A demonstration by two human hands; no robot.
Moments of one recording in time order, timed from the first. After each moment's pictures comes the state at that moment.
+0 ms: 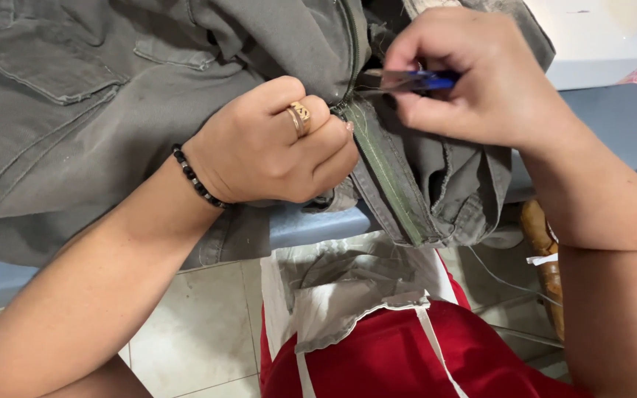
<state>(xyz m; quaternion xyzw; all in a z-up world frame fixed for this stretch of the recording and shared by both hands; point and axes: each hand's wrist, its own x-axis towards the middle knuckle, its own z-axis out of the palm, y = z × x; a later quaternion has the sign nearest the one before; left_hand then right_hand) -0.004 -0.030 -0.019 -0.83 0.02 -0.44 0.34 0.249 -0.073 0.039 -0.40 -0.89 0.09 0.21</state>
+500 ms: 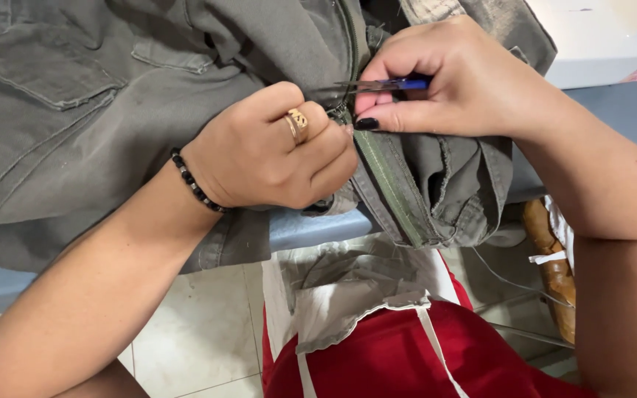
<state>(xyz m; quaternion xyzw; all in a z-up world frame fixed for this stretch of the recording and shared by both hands) -0.005 -0.030 -0.018 -0.83 0.03 -0.44 0.34 0.236 -0.058 0.048 -0.35 -0.90 0.19 0.17</state>
